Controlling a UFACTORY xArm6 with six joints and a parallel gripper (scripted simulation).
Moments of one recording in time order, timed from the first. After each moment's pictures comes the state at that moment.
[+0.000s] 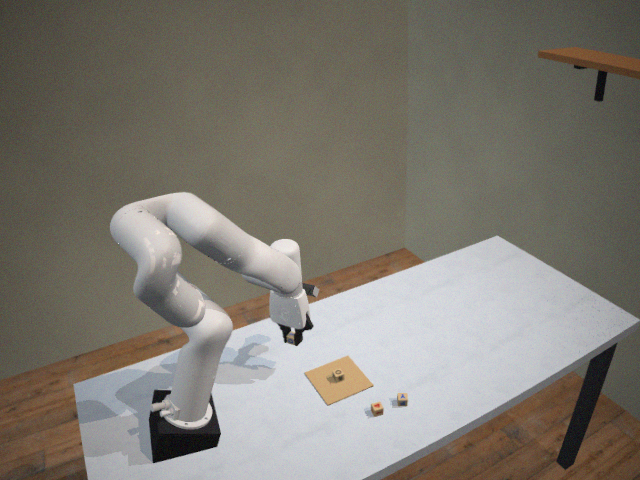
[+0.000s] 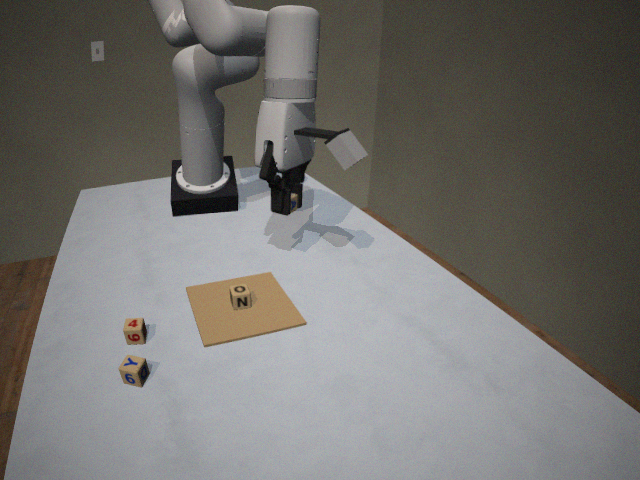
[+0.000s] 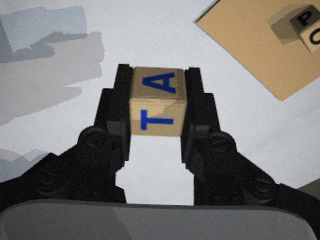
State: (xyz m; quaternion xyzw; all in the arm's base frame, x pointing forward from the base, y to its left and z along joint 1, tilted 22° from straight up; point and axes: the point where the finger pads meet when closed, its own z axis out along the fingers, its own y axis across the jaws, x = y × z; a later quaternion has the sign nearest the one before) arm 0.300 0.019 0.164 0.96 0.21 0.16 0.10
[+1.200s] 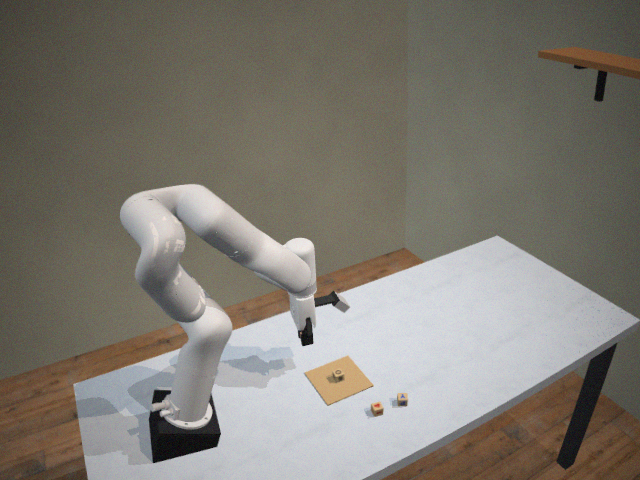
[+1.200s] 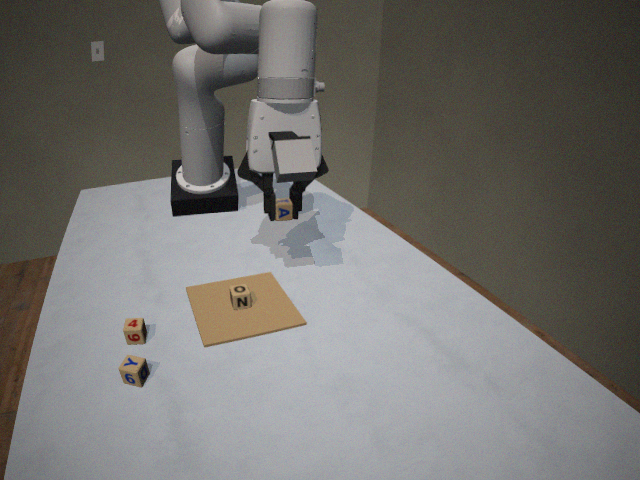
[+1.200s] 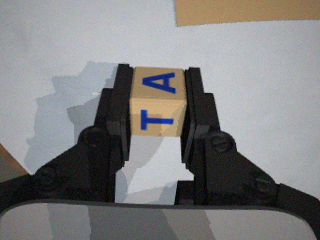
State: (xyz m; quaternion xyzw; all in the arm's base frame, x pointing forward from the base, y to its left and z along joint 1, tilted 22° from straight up) arm 0.322 -0.004 0.179 0.96 -0.19 0.18 0.02
